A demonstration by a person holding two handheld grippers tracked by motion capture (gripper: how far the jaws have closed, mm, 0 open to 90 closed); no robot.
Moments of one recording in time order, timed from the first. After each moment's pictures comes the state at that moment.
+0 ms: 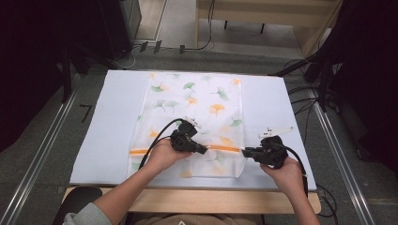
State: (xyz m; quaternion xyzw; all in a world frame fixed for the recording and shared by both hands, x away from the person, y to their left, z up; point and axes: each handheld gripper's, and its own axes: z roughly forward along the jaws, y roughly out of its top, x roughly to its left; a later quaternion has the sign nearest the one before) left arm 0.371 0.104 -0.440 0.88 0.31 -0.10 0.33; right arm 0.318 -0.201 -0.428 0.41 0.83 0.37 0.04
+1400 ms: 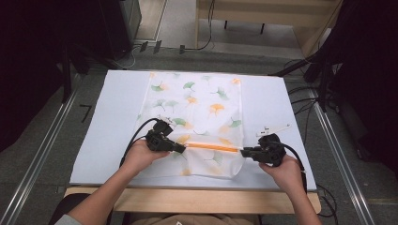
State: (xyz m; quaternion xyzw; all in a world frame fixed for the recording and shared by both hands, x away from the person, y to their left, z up) left arm 0.363 0.176 -0.433 0.87 0.36 -0.10 0.33; right arm 0.325 -0.197 -0.430 0.40 0.84 0.36 0.02
